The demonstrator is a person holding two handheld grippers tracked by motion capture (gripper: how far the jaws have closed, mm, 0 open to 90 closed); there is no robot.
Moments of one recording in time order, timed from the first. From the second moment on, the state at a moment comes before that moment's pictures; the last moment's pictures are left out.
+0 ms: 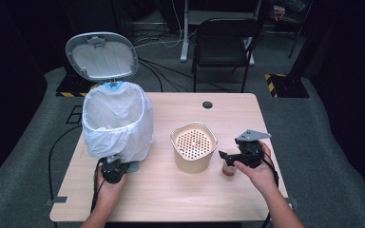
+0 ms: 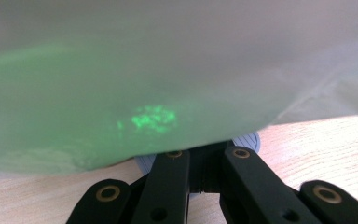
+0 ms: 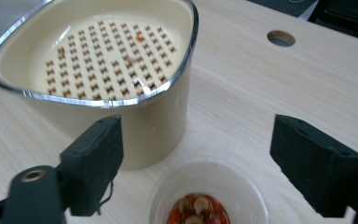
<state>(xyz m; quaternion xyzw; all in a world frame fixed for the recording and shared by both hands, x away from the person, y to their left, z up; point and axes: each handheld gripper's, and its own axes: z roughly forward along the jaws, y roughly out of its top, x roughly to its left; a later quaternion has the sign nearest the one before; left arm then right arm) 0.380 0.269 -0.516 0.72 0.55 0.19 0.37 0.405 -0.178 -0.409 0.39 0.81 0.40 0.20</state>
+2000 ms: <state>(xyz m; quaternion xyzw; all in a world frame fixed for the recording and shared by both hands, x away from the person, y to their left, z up) 0.379 0.270 -0.516 0.72 0.55 0.19 0.37 0.396 -0.126 -0.412 0.35 0.84 0.39 0.10</state>
